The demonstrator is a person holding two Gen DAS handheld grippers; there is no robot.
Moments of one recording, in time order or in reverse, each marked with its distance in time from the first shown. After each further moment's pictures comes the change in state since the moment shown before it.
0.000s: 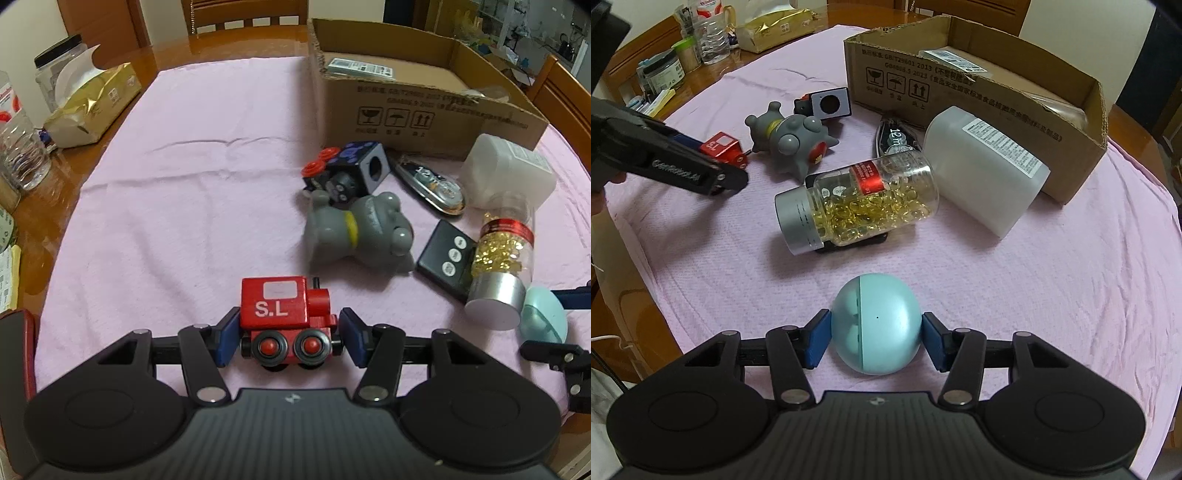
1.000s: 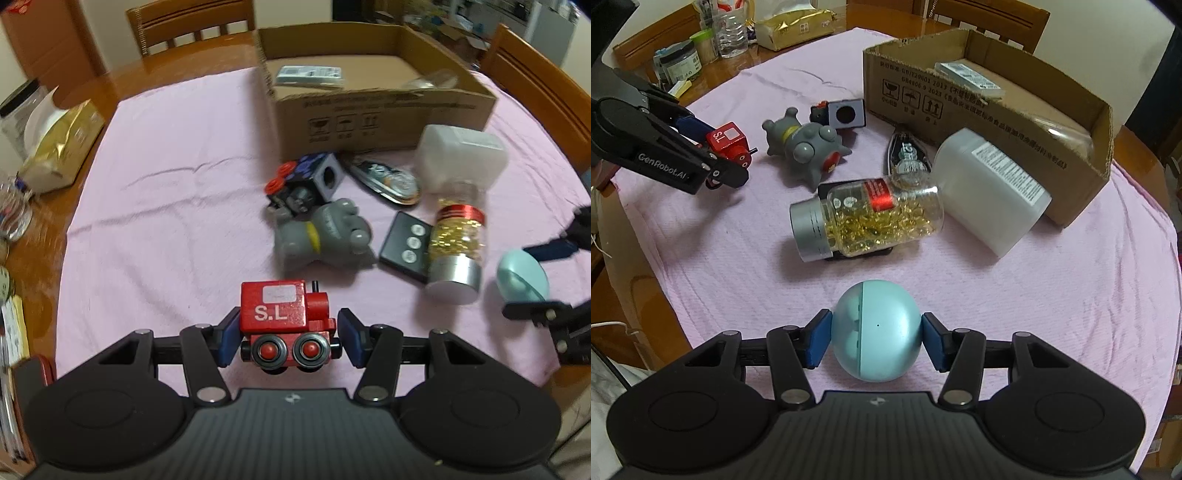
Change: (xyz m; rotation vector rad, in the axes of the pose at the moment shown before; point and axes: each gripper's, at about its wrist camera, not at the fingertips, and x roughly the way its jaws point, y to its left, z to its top) left arm -0.028 -0.010 0.016 0.174 0.022 -0.070; right arm -0.015 0.003 0.010 -0.083 -0.004 0.006
